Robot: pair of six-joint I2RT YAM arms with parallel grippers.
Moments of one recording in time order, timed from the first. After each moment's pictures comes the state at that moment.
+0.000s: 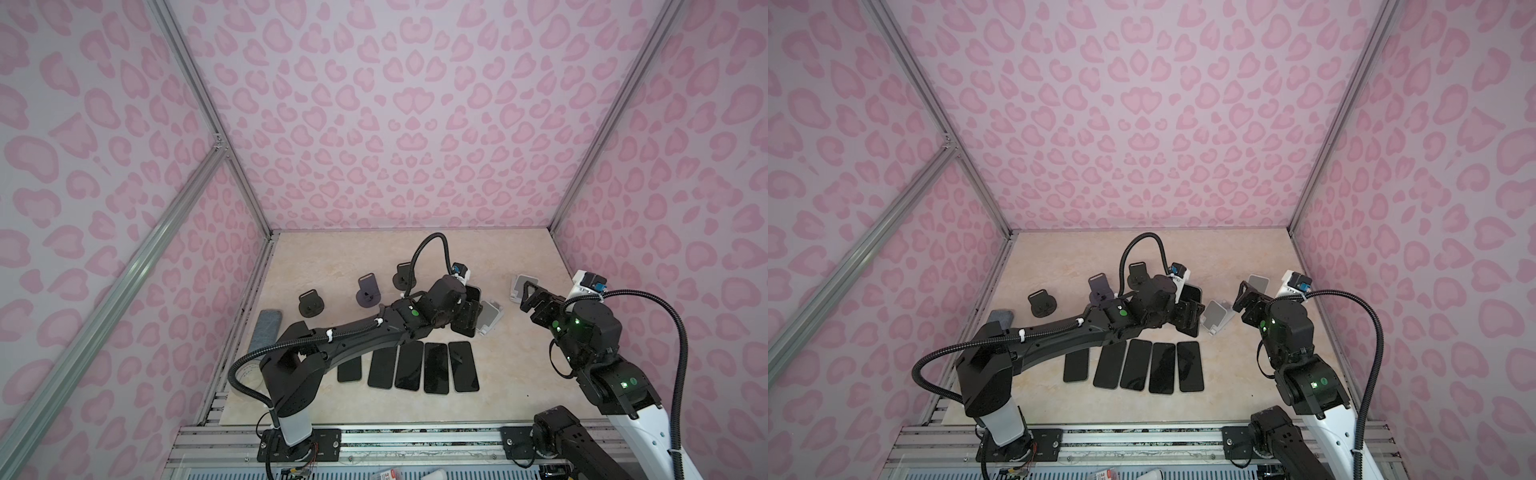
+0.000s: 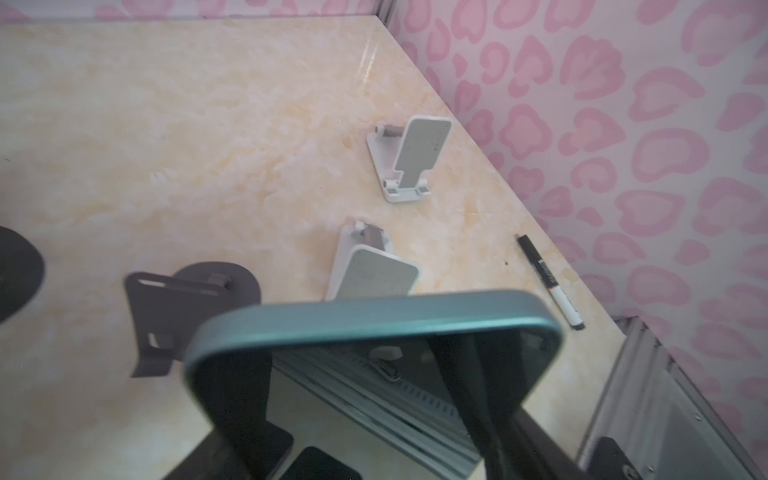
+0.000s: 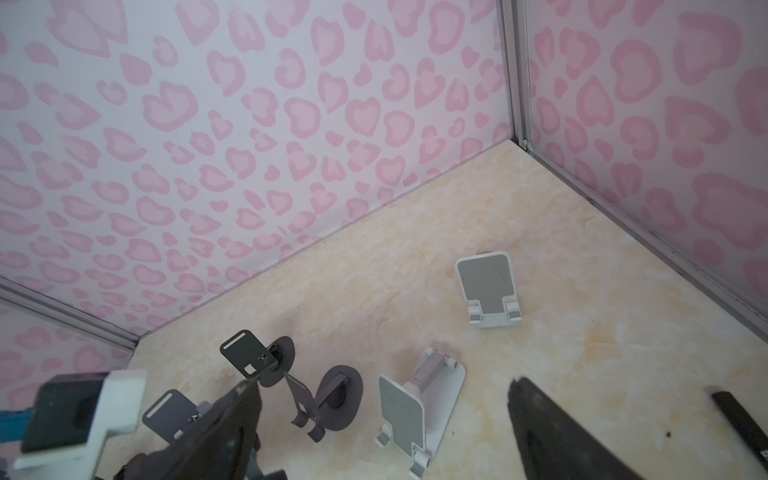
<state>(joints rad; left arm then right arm) -1.06 1.78 1.37 -0.16 -0.08 -0.55 0.30 0.59 0.83 -0.56 0.33 0.58</state>
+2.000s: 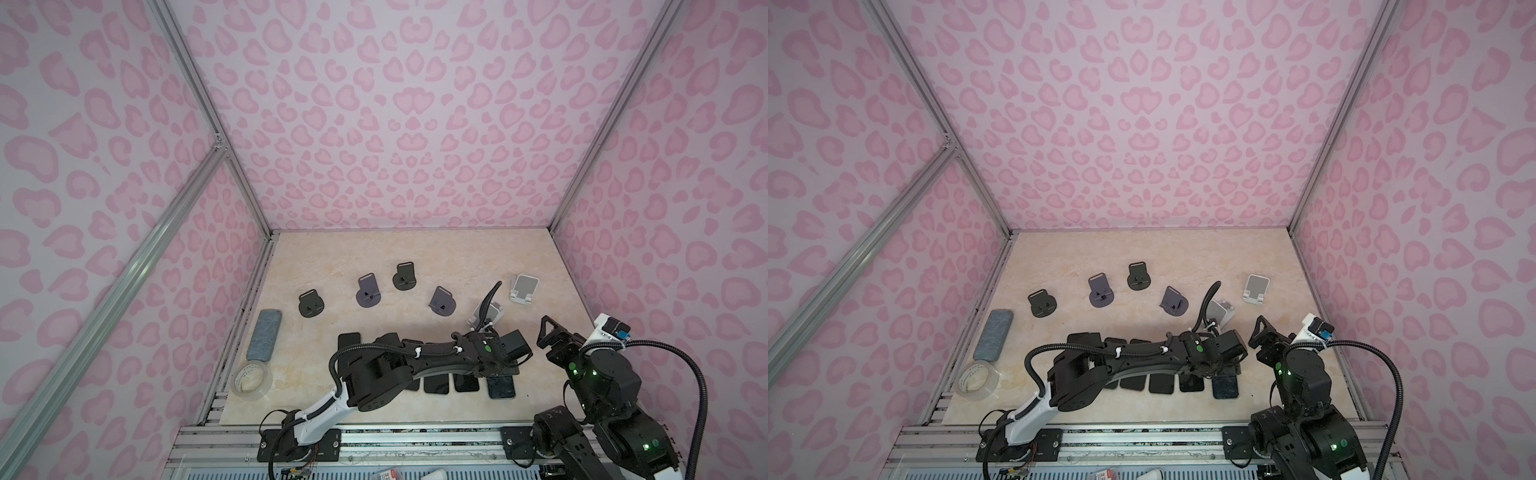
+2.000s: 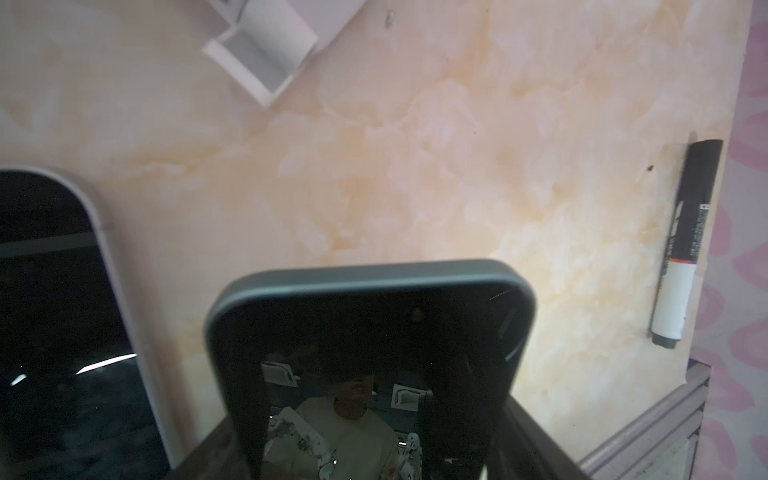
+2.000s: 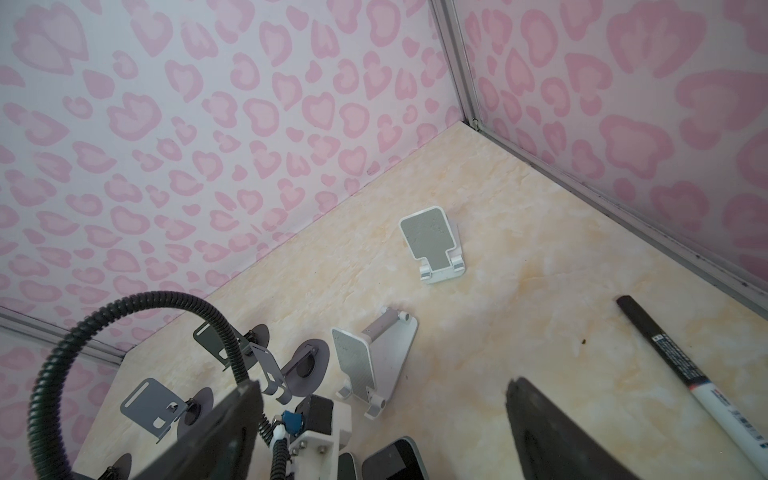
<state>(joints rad) -1.28 2.33 1.86 -0.58 -0.12 -1.24 0.30 0.22 0.66 -0.79 0.39 0.66</state>
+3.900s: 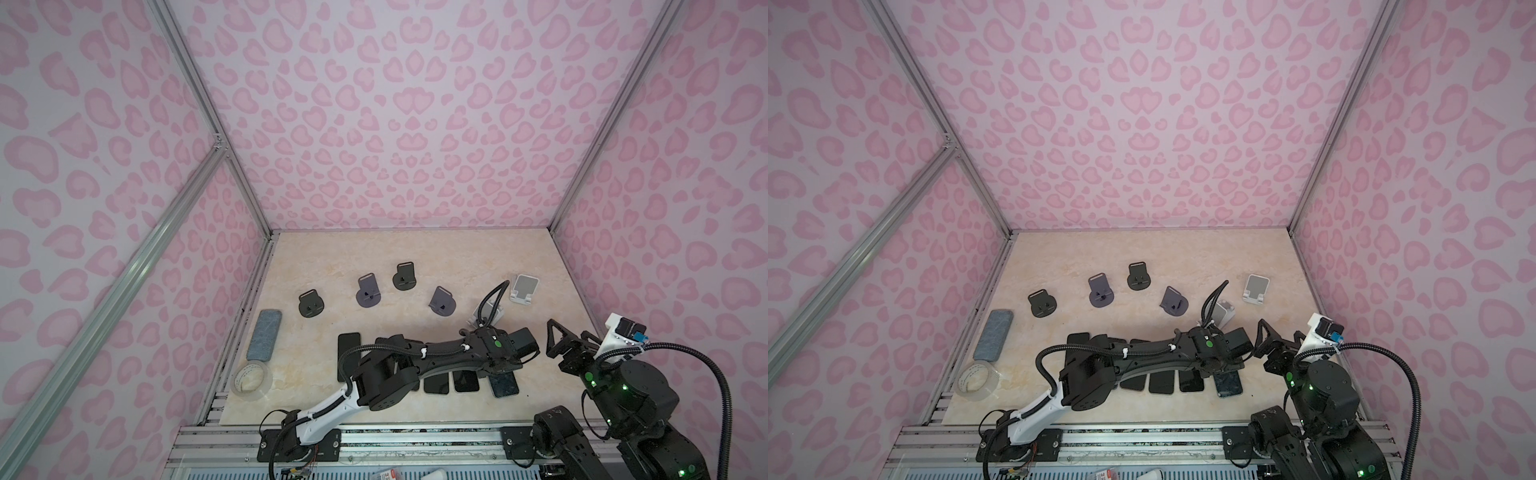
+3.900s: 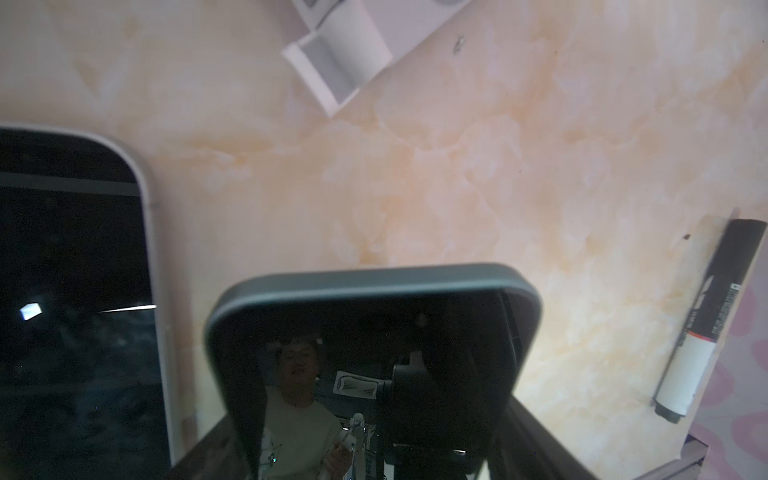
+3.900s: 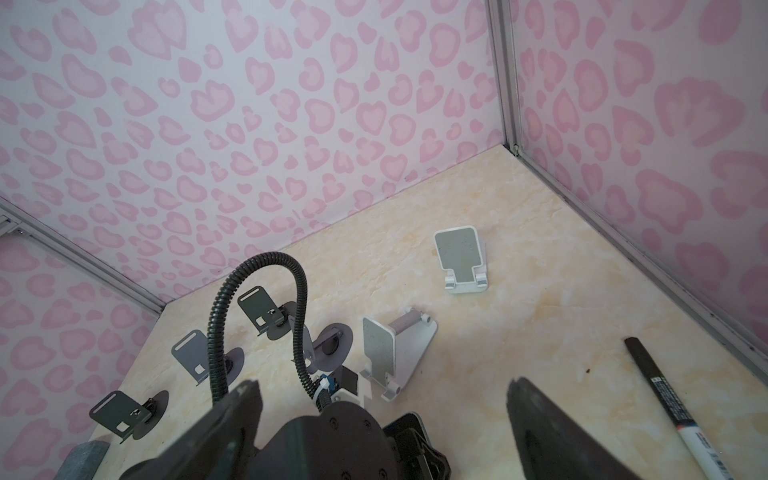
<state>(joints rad) -1.28 2.45 2.05 -0.80 -0.13 -1.41 0.30 0.21 0.84 -0.89 0.28 0.52</state>
